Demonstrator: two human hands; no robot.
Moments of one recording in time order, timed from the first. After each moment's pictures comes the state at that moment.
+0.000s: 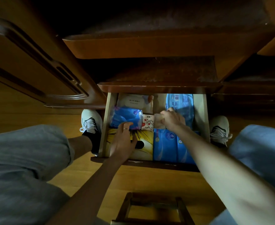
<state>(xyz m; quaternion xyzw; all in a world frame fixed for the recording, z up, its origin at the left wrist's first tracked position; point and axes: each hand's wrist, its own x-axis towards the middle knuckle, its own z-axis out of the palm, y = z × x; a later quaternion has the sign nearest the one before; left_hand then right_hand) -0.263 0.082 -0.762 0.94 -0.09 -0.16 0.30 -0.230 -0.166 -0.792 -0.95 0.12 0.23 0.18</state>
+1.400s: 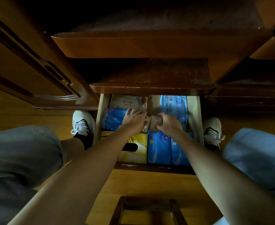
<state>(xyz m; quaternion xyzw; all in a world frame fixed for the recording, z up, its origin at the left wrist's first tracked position) -0.178 -0.004 -0.764 0.92 -0.30 -0.25 0.02 -0.244 -0.174 -0.801 -0.92 0.17 0.20 0.28</state>
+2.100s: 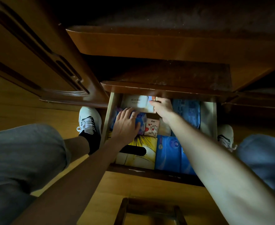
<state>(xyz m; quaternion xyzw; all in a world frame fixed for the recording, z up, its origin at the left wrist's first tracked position) -0.188 0.070 -0.779 0.96 -0.23 -0.07 0.16 -0.147 -0.121 -0.793 -0.72 0.35 0.12 0.59</state>
